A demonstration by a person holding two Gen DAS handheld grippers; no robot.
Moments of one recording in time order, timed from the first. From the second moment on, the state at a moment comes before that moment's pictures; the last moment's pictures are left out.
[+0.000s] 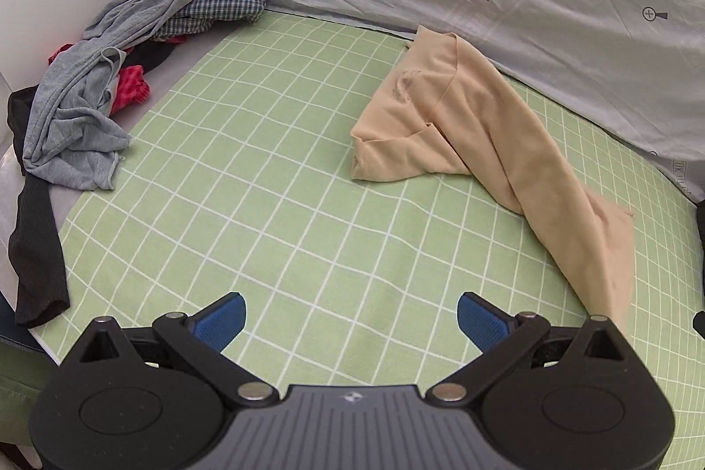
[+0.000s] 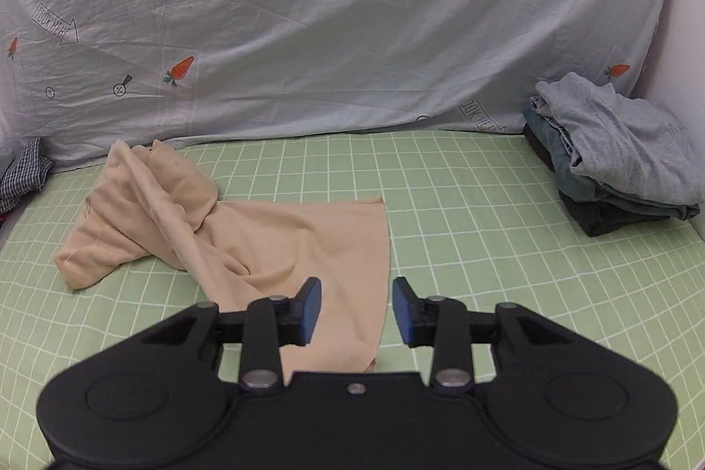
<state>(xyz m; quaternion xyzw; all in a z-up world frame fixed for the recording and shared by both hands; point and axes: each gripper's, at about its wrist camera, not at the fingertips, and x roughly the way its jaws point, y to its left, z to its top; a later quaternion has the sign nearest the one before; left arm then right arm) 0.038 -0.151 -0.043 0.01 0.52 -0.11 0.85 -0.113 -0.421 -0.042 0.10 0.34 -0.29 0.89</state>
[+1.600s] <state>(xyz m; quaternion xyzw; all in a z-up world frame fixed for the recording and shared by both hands) 0.111 -0.301 -0.137 0.05 0.57 -0.18 0.80 -0.090 -0.572 -0.176 0.06 0.49 -0.33 0.81</state>
